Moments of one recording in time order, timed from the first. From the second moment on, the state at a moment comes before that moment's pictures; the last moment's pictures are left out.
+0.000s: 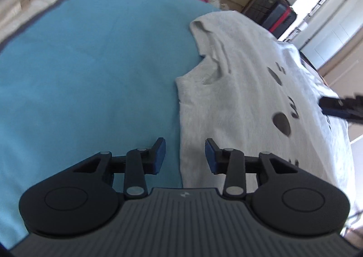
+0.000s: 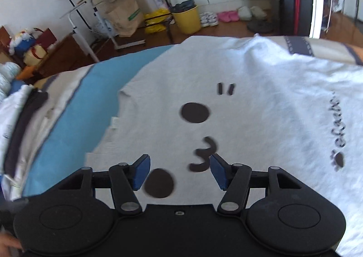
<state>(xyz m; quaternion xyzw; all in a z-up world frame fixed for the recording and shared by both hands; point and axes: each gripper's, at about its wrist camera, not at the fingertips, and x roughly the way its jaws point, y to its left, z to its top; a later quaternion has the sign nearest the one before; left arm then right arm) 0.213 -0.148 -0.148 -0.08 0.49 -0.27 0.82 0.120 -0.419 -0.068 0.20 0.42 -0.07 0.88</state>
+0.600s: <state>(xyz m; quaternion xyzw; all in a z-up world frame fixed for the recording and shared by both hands) 0.233 -0.179 -0.102 0.05 0.38 -0.22 0.90 0.157 -0.495 -0.103 0.29 0.38 -0.10 0.87</state>
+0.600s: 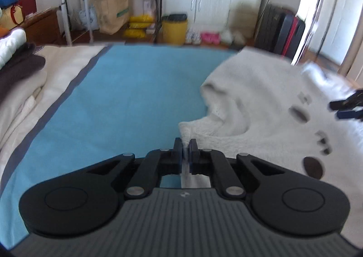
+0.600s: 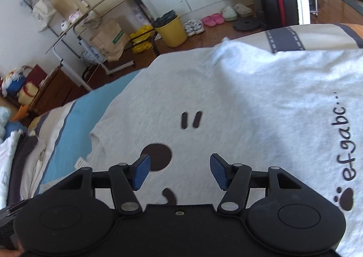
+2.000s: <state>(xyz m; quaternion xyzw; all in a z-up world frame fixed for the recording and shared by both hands) 0.416 -0.442 -0.137 0.08 0.36 -0.39 0.84 0.151 -0.597 -0.152 0.45 0.26 -0.16 0.84</state>
